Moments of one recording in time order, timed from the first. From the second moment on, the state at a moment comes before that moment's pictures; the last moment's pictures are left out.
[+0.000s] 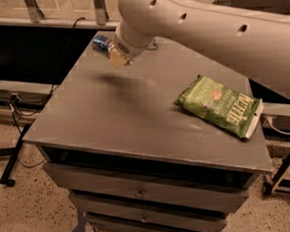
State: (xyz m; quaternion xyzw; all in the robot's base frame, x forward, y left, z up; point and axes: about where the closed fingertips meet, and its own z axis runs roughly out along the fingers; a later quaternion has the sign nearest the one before) arm 0.696 0.031 0.915 -0.43 0.82 0.00 0.38
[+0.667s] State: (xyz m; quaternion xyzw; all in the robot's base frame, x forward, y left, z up) arm 0.734 -0.017 0.899 -0.47 0.81 -0.04 0.35
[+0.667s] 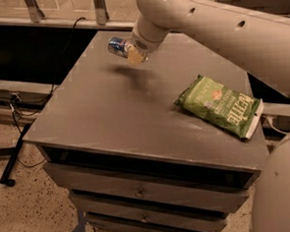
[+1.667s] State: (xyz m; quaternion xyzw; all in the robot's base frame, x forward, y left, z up) arm 0.777 -0.058 0.878 -0.49 0.80 -0.06 0.33
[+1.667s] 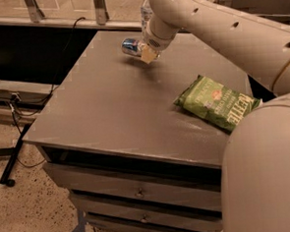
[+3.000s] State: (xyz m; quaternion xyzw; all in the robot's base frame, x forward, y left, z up) arm 0.806 -0.088 0.870 -0.48 0.81 -0.08 0.32
